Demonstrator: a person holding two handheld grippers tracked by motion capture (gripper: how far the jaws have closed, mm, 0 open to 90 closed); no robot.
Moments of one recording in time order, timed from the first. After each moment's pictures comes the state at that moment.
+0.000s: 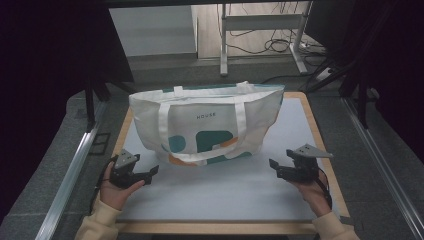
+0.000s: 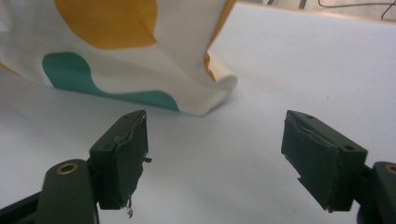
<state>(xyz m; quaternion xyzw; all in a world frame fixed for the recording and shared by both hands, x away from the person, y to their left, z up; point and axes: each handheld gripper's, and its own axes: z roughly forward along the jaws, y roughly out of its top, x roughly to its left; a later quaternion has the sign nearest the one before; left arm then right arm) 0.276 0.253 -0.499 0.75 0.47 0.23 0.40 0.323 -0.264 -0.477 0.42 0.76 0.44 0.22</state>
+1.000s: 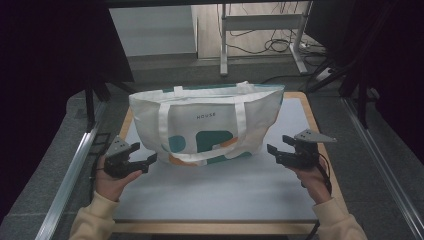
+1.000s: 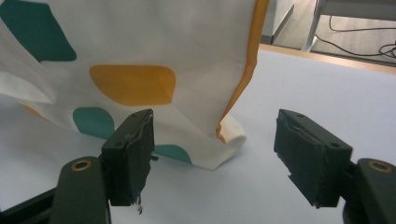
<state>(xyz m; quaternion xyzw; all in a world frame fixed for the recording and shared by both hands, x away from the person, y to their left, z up) 0.279 0.253 -0.455 0.74 0.45 0.23 0.44 0.339 -0.256 -0.439 0.40 0.75 0.47 0.21</state>
